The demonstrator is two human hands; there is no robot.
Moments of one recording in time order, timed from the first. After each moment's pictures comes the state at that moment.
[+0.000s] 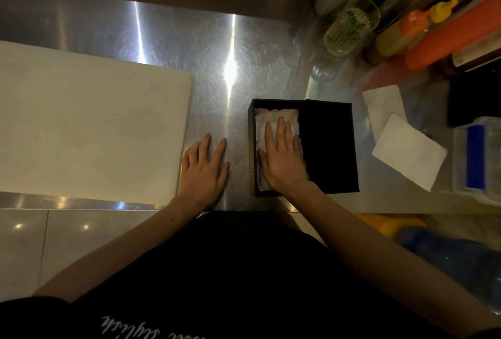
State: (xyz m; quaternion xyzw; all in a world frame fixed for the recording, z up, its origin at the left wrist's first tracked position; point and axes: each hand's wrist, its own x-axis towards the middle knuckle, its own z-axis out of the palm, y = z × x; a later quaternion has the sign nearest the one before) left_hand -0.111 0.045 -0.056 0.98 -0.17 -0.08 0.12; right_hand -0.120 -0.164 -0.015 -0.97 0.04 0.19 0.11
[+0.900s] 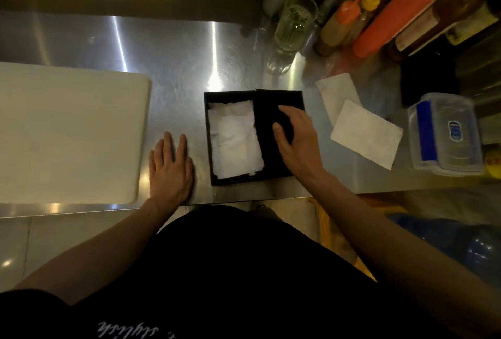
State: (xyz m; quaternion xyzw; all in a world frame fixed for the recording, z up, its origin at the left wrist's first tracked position) left_hand -0.132 0.023 -0.057 0.98 -0.10 -0.11 0.11; right_hand -0.158 -0.260 0.045 -0.91 0.10 -0.09 0.38
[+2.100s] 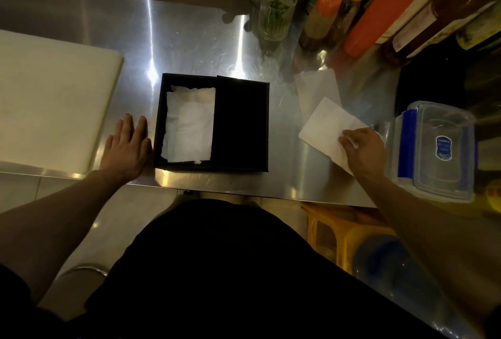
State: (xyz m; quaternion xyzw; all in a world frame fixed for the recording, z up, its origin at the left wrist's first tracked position) left_hand -0.134 0.008 -0.045 0.98 -0.06 -0.17 0.08; right_hand -0.214 -0.527 -0.025 -0.94 0.22 0.05 0.24
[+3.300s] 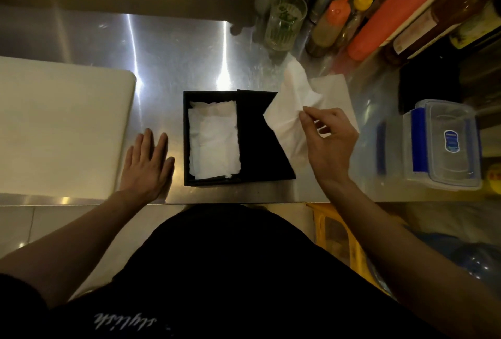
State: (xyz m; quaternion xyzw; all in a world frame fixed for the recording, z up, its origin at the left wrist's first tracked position) left_hand -0.128 0.025 -0.046 0.98 -0.13 -0.17 0.07; right_hand -0.177 -0.338 0.082 -0.85 0.19 -0.20 0.45
